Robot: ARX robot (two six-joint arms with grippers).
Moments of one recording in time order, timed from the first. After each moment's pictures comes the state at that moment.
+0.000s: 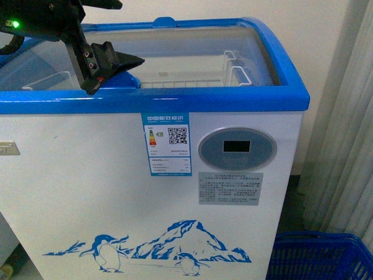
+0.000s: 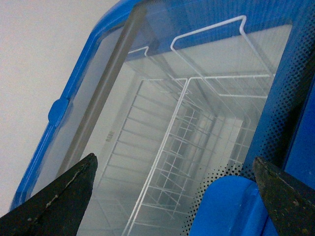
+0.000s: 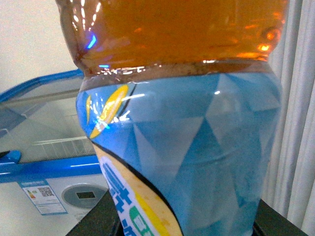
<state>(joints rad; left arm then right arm) -0.18 1.75 1.28 0.18 0.51 1.10 0.01 0.35 0.48 -0.06 0.08 0.18</state>
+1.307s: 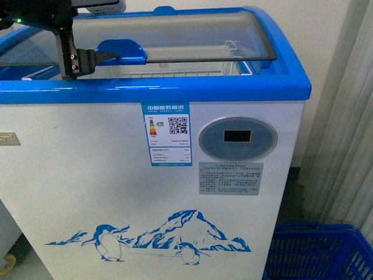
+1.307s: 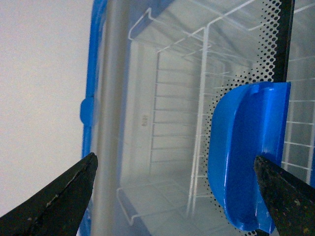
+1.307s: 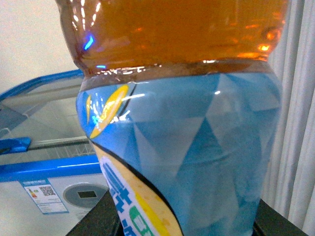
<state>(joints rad) -0.12 1.91 1.49 0.14 0.44 1.50 0.01 0.35 0.48 -0.06 0.08 0.18</state>
